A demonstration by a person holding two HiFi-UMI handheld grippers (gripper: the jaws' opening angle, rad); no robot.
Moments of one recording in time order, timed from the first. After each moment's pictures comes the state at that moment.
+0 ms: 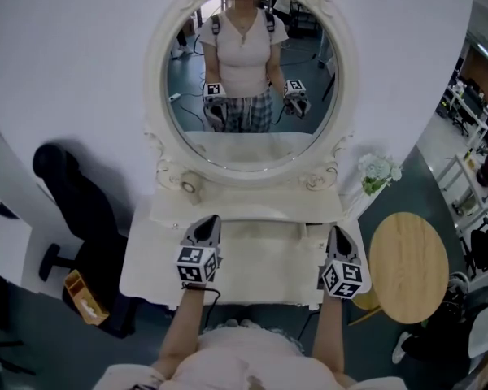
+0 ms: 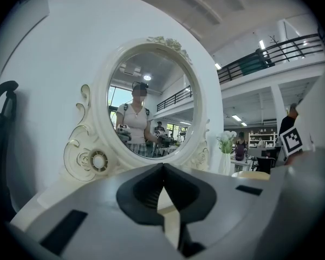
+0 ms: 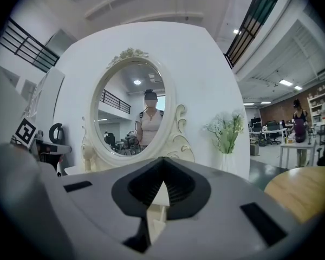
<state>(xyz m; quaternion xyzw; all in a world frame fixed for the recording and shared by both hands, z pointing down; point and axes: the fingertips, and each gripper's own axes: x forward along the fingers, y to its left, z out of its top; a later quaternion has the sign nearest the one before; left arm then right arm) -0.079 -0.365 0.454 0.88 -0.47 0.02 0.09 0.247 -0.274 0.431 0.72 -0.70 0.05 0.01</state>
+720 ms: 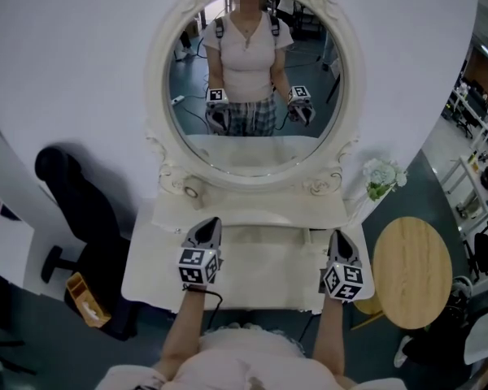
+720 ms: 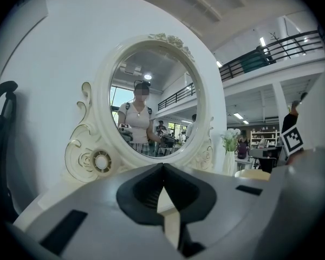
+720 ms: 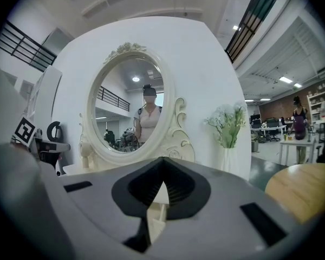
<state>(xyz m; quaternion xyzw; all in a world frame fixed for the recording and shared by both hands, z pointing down) -0.084 -0.380 0.459 0.87 -0.48 0.03 0.09 0.249 -0.288 0.444 0.72 -0.70 0.06 0.02</state>
